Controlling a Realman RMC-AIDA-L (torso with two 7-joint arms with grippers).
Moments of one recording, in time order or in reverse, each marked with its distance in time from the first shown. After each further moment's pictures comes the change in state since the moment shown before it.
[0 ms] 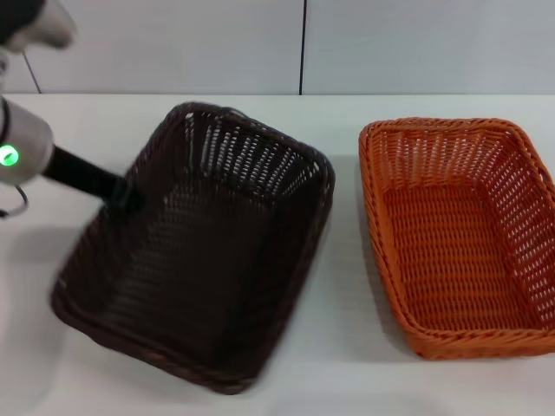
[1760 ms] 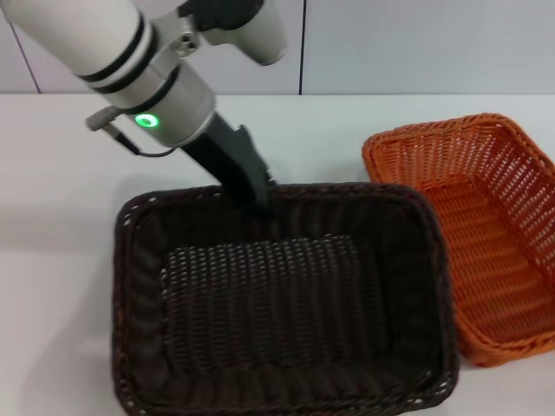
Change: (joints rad) left arm -0.398 -0.010 0.004 0.368 -0.140 -0.030 0.751; right arm -0.044 0.005 0.038 0.007 0.014 -0.013 0.011
